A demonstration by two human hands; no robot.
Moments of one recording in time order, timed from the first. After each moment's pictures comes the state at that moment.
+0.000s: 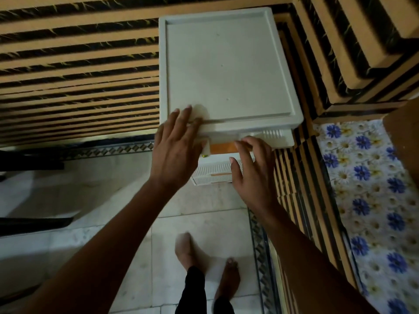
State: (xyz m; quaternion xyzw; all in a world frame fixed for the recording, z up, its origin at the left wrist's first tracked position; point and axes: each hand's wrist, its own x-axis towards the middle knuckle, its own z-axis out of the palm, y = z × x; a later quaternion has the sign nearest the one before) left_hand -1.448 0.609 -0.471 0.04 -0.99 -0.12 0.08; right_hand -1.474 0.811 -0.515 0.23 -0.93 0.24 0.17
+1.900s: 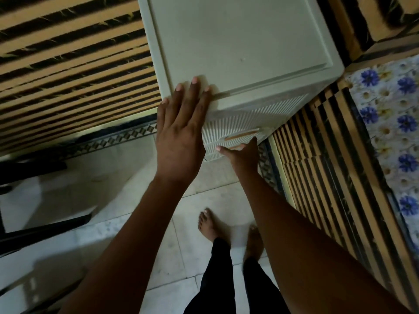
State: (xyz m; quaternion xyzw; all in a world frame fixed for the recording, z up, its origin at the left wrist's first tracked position) left_hand -1.454 0.577 -0.497 -0.03 -0.99 -0.09 0.13; right_hand -1.478 0.718 -0.636 -0.30 -0.75 0.55 -0.18
